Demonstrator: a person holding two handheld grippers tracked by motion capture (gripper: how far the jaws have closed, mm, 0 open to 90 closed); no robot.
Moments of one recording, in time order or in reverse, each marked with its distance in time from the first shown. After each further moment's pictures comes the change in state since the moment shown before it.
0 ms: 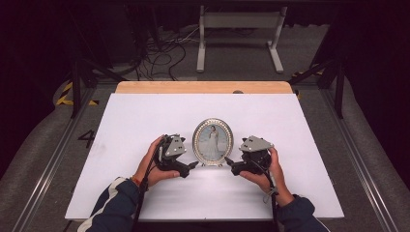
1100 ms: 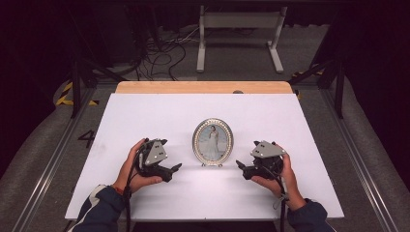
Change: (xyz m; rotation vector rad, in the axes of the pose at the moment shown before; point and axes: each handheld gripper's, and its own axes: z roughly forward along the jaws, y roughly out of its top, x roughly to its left) left arm 0.005 -0.031 -0.044 -0.017 0.106 0.006; right arm -0.011 -0.023 -0.021 0.011 -0.056 -0.032
